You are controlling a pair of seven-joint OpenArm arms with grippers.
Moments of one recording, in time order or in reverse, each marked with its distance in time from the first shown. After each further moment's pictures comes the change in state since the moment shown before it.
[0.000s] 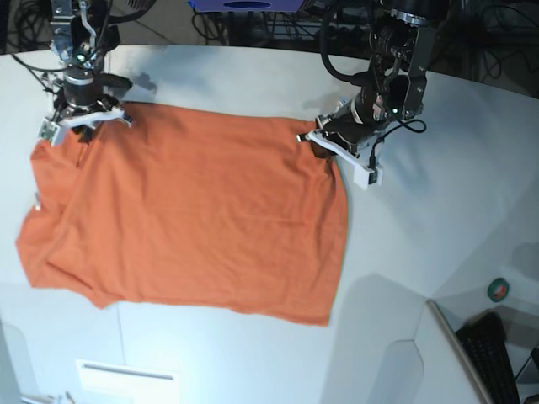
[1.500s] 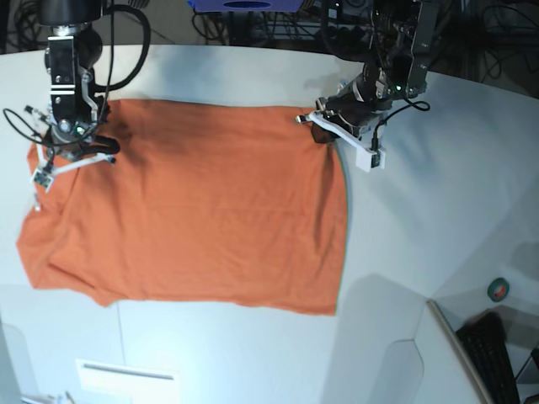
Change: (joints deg) left arm 5.9 0.0 -0.6 6.2 0.0 0.0 -0.2; right arm 17.2 -0.9 2.1 -10.4 -19.2 -13.3 -26.2
